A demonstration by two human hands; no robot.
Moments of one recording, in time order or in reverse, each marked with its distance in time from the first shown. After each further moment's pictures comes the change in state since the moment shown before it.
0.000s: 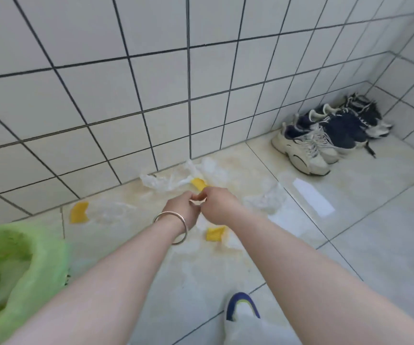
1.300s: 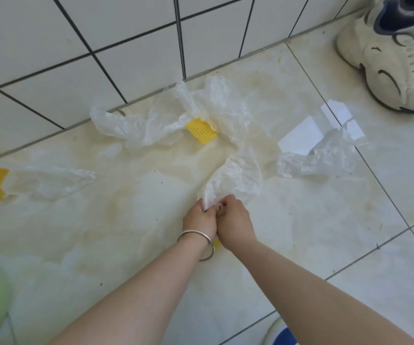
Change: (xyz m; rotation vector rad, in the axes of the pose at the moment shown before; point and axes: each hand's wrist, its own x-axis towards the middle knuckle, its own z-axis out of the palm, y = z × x) left_hand 0.143 -0.091 0.179 -0.429 -0.165 -0.488; right_hand 0.160 0.138 0.174 0.386 -0.007 0.326
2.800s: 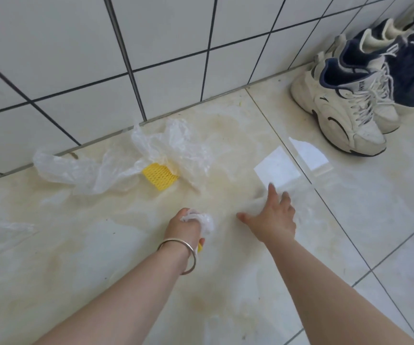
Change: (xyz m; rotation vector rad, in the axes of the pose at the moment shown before) left_hand 0.034 0.078 0.037 -0.259 -0.037 -0.068; right_hand 0.087 0.042 -0.134 -0.335 0.300 0.293
